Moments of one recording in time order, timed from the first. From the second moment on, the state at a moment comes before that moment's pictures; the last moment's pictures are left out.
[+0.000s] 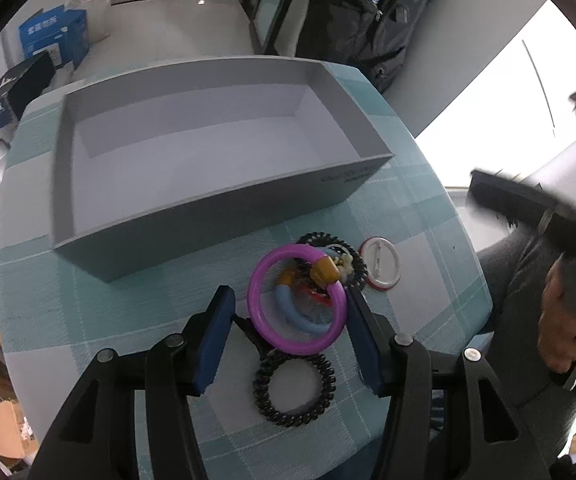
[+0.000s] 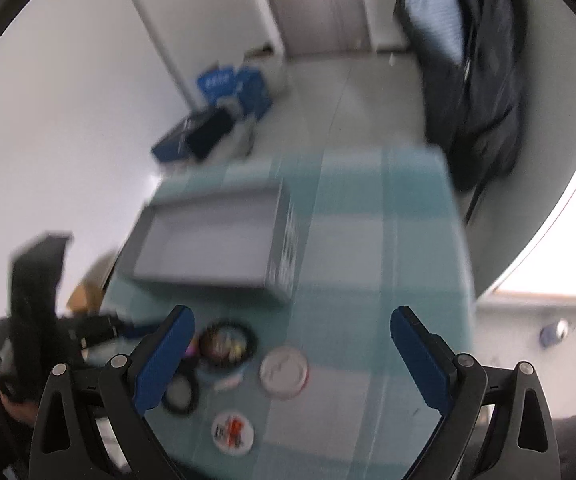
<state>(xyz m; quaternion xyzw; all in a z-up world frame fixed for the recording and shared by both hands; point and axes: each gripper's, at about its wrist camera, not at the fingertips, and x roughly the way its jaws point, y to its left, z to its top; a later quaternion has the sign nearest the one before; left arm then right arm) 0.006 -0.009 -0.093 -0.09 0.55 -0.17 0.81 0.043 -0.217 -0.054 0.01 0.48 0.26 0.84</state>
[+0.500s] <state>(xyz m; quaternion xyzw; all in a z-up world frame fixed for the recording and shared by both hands) -0.004 0.007 -0.075 -0.12 0.53 -0.15 0.83 -0.009 -0.188 -0.099 -0.05 0.57 0.32 0.76</state>
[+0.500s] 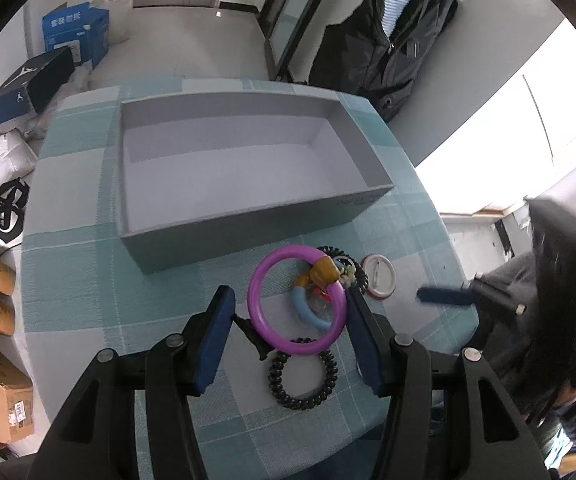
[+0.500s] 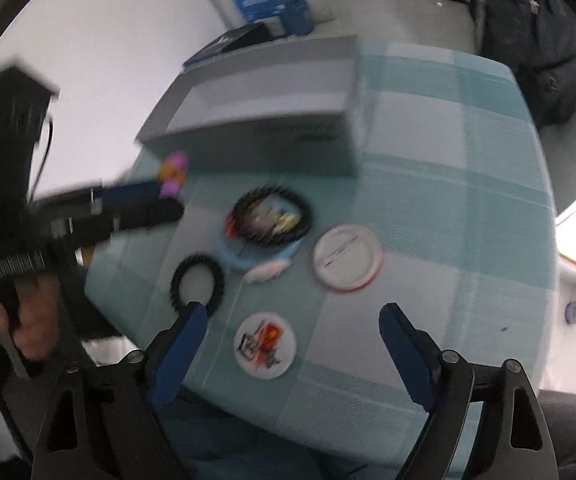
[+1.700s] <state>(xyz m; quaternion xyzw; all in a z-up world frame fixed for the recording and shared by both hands) -0.006 0.033 -0.051 -0.18 0.48 -0.14 0.85 -0.062 -0.153 -0.116 -0.15 0.53 0.32 0.77</state>
